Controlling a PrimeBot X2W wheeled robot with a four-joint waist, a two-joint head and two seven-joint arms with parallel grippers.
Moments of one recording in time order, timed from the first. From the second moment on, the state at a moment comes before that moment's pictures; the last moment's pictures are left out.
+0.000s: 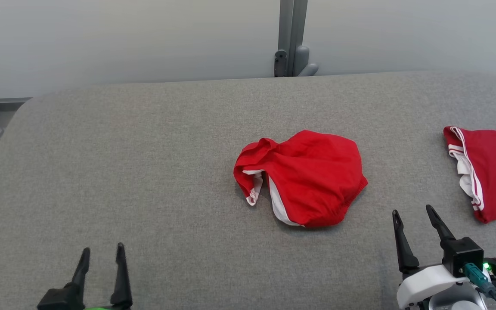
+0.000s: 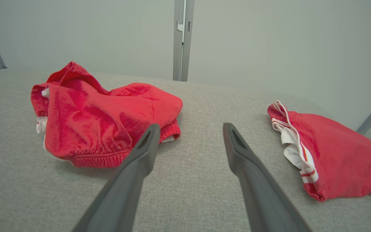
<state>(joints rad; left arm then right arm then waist) 0.11 0.05 0.05 0.22 -0.20 -0.11 -0.26 0.02 -0.05 -0.06 0.23 -0.05 0.13 -0.26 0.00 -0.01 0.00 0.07</state>
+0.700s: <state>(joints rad) -0.30 0.06 -0.63 0.50 -0.71 -0.13 -0.24 -0.11 -0.05 -0.04 0.18 -0.05 0.13 -0.26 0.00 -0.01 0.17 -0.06</state>
